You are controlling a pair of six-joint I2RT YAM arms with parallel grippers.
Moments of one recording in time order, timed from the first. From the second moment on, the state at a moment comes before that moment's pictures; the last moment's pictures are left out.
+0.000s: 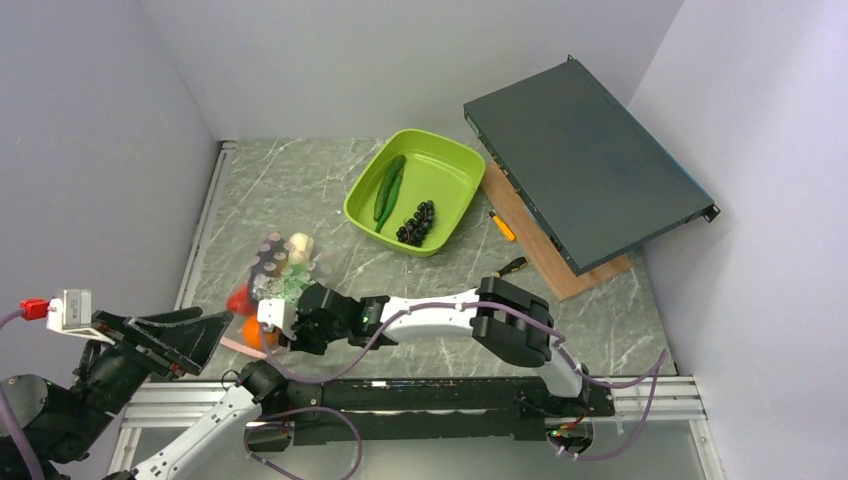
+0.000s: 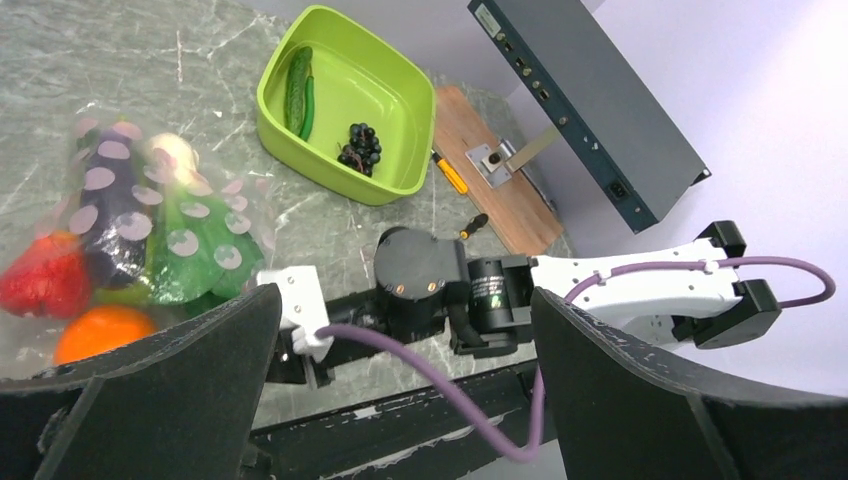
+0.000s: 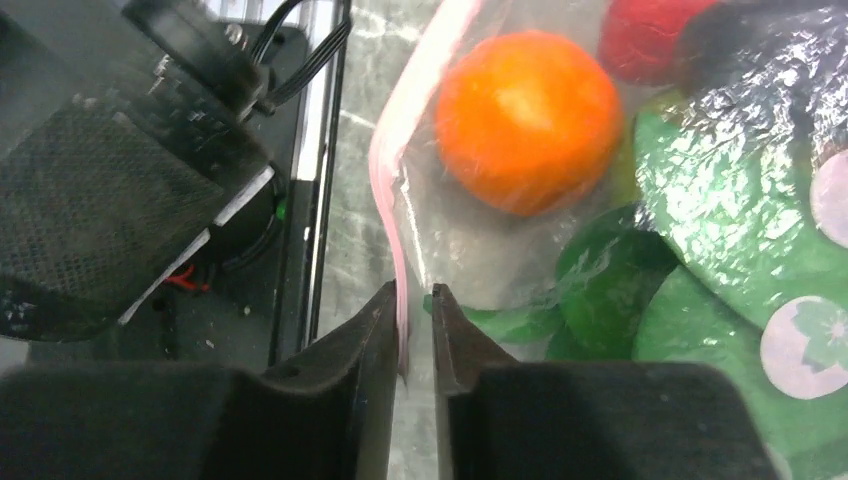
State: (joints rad) left arm -0.65 0.34 1.55 -1.29 -0.23 -0.65; right arm 1.35 2.10 1.49 0.09 -0.23 -0.19
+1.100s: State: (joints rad) left arm -0.65 0.38 1.60 -1.15 -0.27 -0.62; right arm 1.29 0.75 1.29 -0.15 0.82 -0.25
